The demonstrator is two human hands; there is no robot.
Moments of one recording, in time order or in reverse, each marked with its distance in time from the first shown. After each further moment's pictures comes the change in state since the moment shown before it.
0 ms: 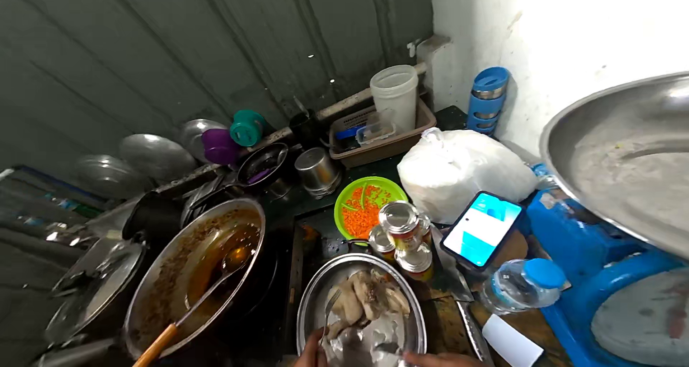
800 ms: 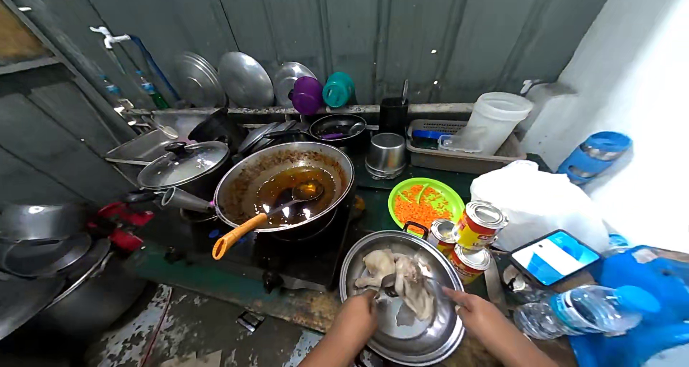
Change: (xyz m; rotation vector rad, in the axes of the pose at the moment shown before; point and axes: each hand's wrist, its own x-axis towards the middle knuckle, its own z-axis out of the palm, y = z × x) left_hand 0.007 -0.016 0.002 -0.023 -0.292 0.041; right_hand 0.049 -0.053 -0.017 -0.113 0.173 0.319
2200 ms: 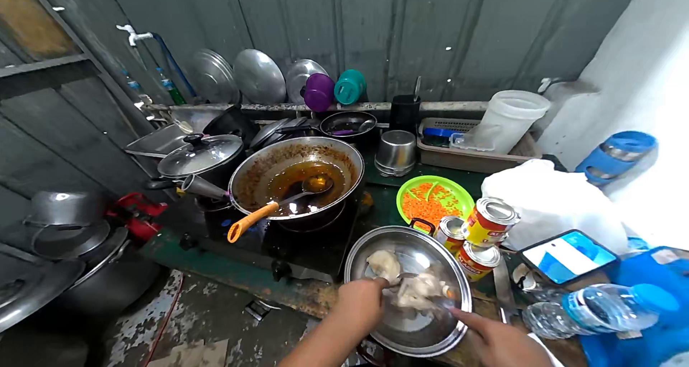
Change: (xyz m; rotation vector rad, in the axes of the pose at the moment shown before) left_hand -0.030 0.028 -0.030 0.334 0.011 0.042; right_hand -0.058 -0.002 0.008 -0.288 -0.011 -0.088
